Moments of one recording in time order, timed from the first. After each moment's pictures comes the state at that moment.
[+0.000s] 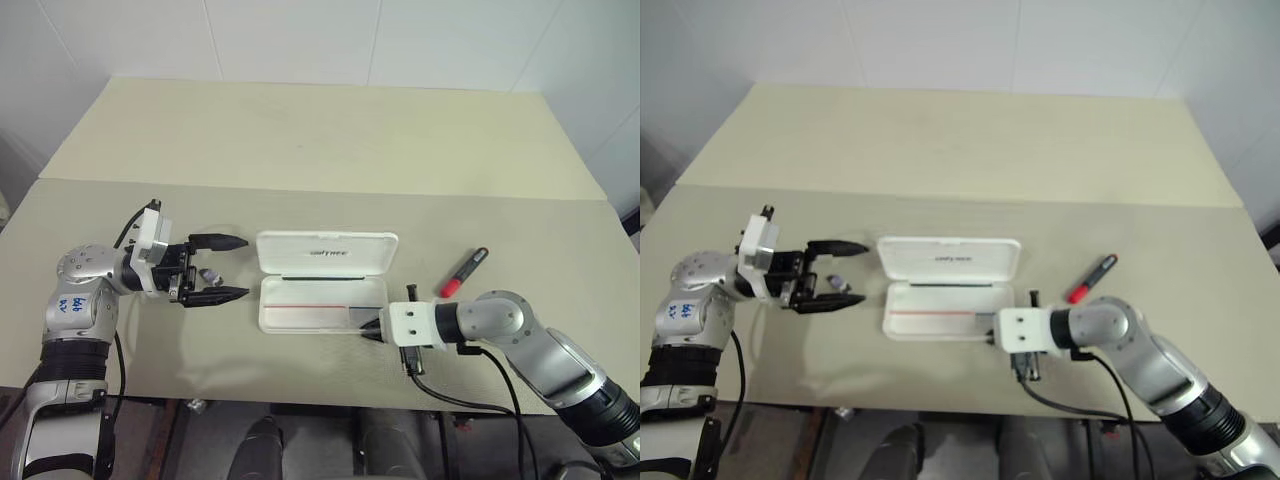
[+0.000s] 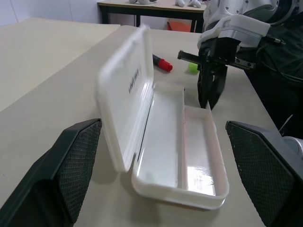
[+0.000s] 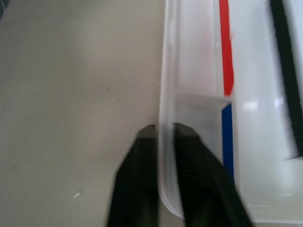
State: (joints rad) left arm -0.50 0.69 0.14 0.29 -0.51 0.11 -1.47; right arm -0.34 -0.82 0.39 -0.38 0.04 0.24 1.04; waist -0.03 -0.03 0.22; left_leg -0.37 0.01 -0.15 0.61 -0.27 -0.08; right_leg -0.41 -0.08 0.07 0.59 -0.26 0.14
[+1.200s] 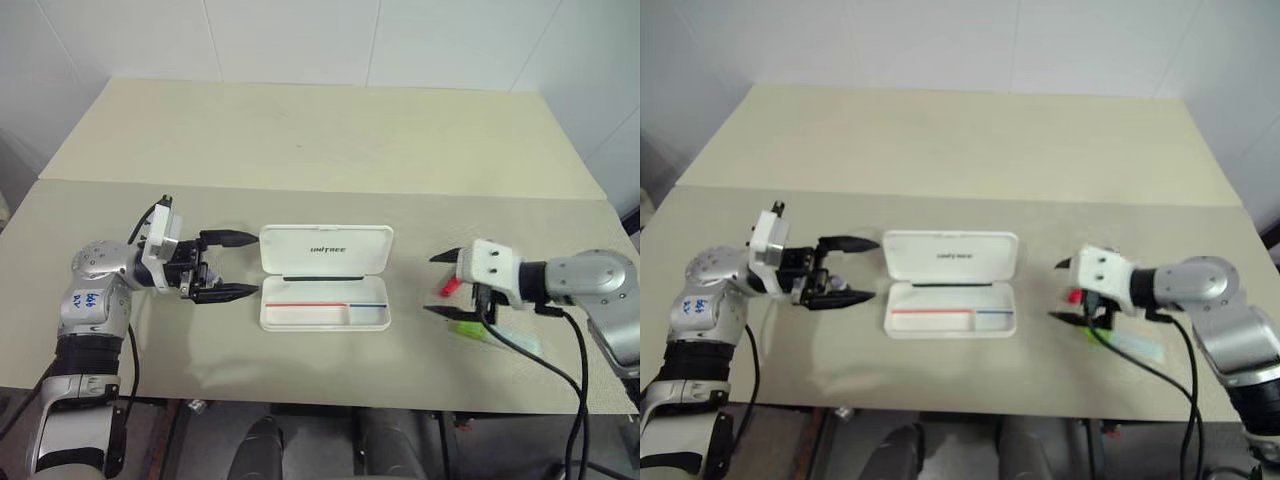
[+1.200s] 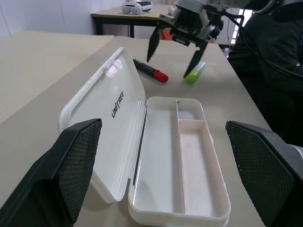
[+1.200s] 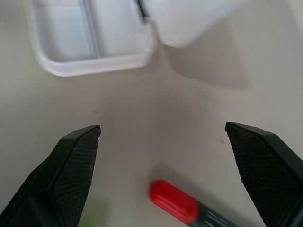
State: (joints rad) left arm -0.54 0.65 0.12 0.30 -0.51 0.11 -1.48; right arm -0.35 -0.98 0.03 -0.19 0.18 0.32 1.08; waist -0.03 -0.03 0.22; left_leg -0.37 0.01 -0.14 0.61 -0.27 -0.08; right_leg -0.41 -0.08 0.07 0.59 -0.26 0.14
